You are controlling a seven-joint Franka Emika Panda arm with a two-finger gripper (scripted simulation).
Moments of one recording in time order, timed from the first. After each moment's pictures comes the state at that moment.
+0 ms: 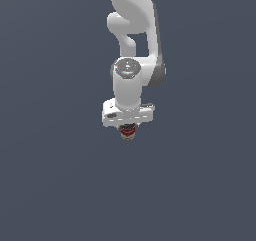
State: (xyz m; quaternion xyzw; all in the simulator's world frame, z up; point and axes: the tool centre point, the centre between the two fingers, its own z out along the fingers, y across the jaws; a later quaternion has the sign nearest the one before) arm -0.005 -0.001 0.129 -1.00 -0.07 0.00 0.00
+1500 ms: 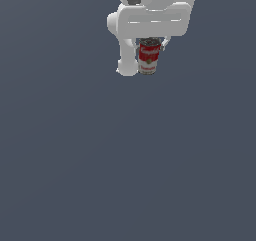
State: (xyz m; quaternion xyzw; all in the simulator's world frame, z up) arm -0.116 0.068 0.410 -1.00 -0.07 0.00 0.00
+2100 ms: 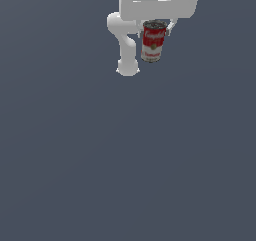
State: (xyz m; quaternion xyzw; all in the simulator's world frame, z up) arm -0.129 0.078 0.450 -1.00 -0.07 0.00 0.00
